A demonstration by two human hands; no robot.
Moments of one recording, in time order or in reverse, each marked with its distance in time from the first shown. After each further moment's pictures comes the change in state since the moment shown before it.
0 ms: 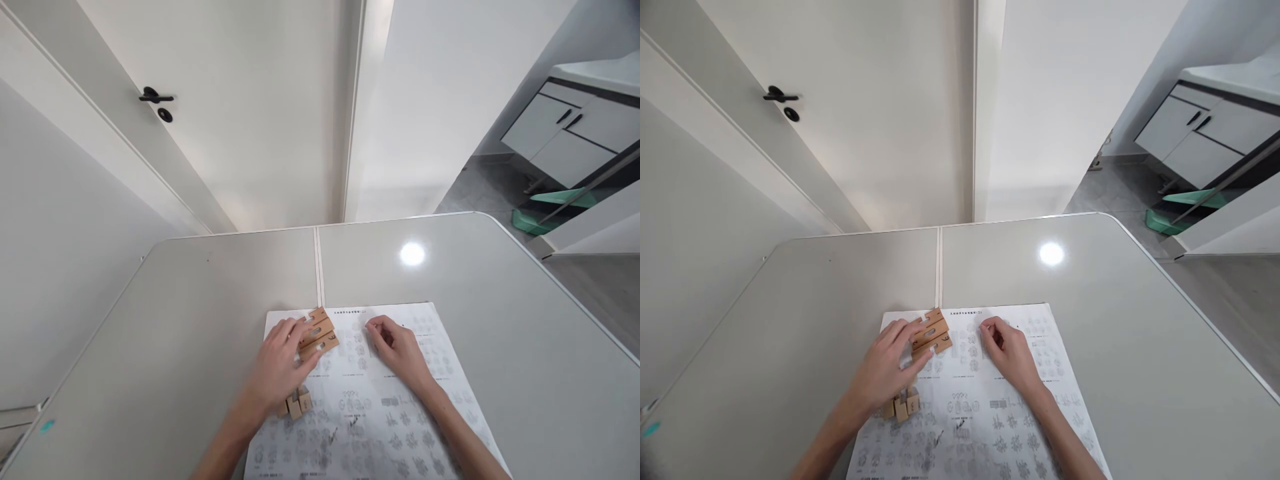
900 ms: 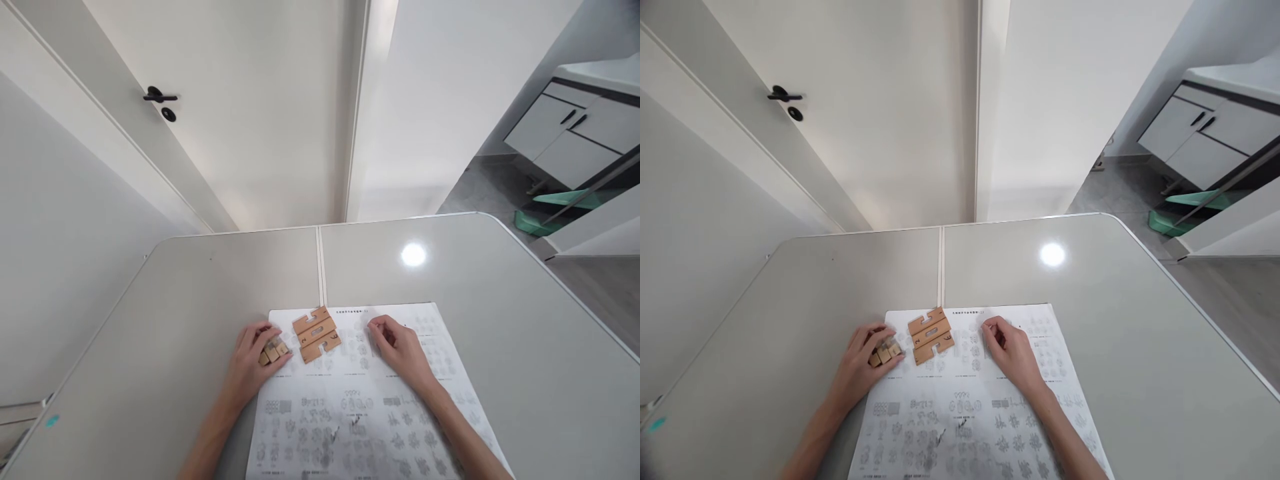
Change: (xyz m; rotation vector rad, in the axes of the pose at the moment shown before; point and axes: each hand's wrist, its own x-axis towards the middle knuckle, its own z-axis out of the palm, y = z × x) left_hand -0.035 -0.078 0.010 0.045 0.248 -0.020; right_hand -0.001 0.002 0.000 -0.023 0.010 0.001
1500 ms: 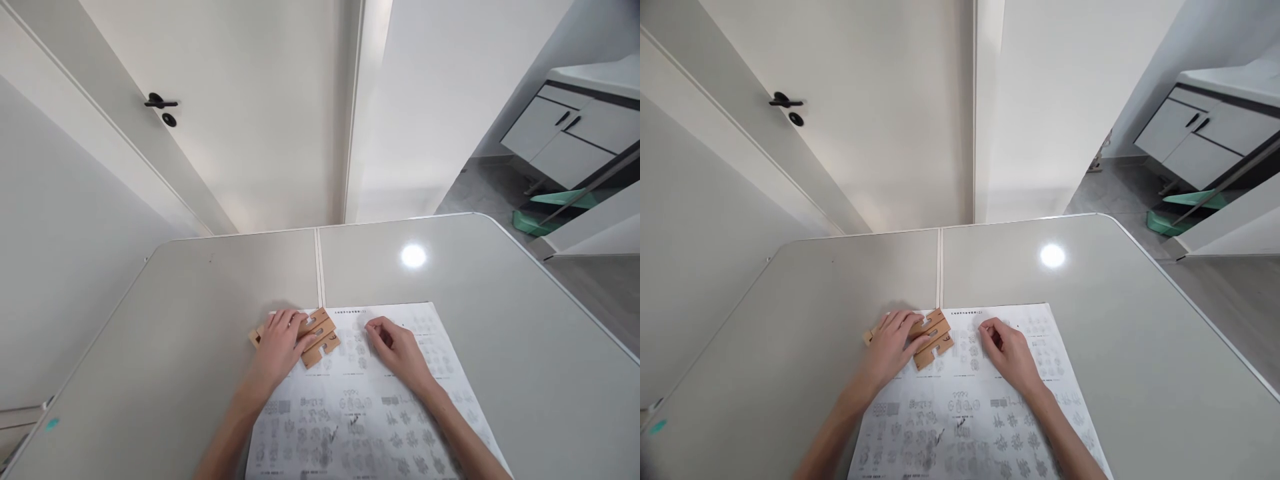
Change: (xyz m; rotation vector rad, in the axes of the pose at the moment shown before) left_hand 0.055 0.059 0.012 0.071 -0.274 -0.011; right_hand -0.003 -0.005 -0.003 0.002 -0.031 -0.058
